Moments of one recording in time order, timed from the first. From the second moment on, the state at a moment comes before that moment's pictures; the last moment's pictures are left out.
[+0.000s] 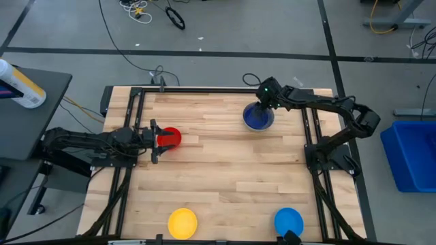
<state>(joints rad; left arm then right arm) -0.04 0.24 0.04 0.12 -0.22 0.00 -0.65 1.47 0.91 -0.37 0.11 -0.01</state>
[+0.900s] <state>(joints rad) -0.04 0.24 0.04 0.12 -0.22 0.00 0.48 1.26 0.91 -0.84 0.06 1.06</state>
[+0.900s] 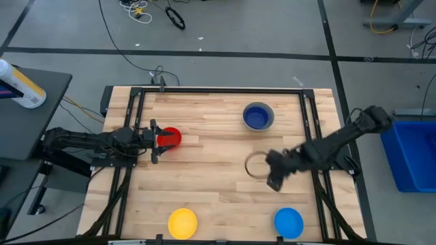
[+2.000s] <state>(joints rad) -0.04 0.24 0.04 0.10 -0.22 -0.02 0.96 1.48 0.91 -0.74 -0.02 1.73</state>
